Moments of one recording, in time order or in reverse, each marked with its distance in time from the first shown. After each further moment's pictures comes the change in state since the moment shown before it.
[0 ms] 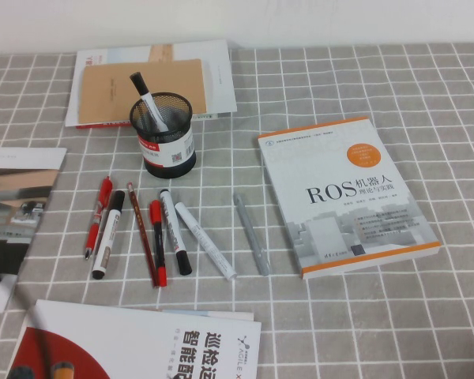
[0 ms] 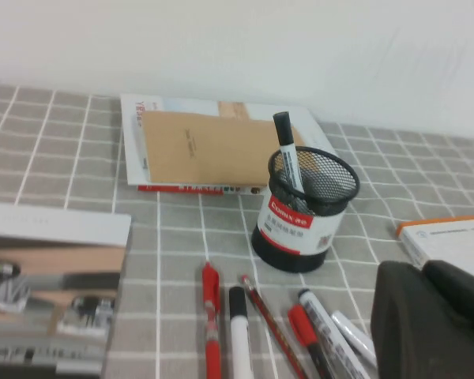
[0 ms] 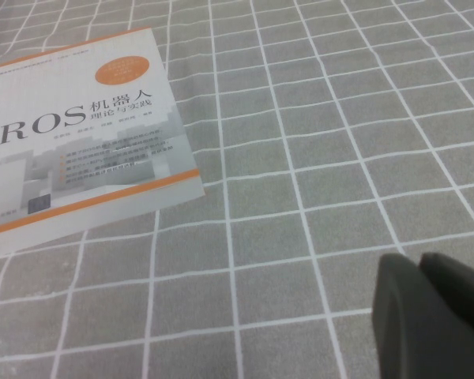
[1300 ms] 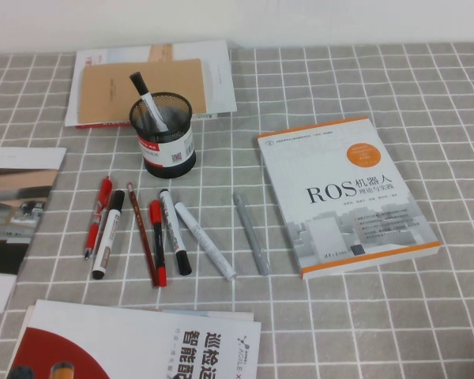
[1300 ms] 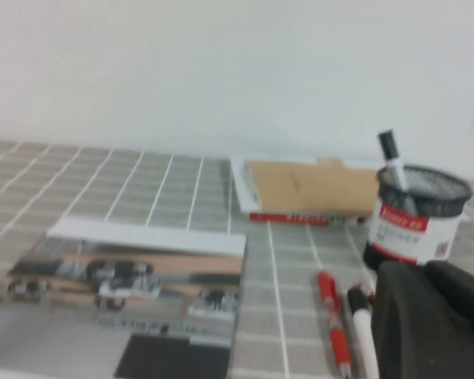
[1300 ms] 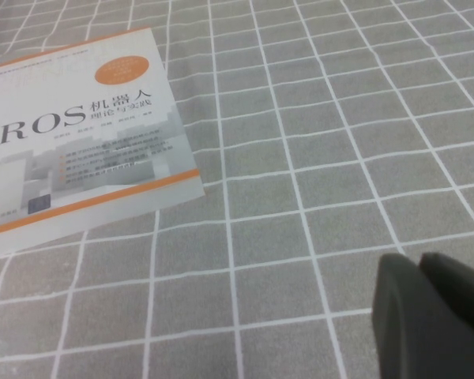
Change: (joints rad) right arm 0.000 0.000 0.000 0.000 0.000 0.000; left arm 0.235 -0.565 0.454 -0.242 -0.128 0.334
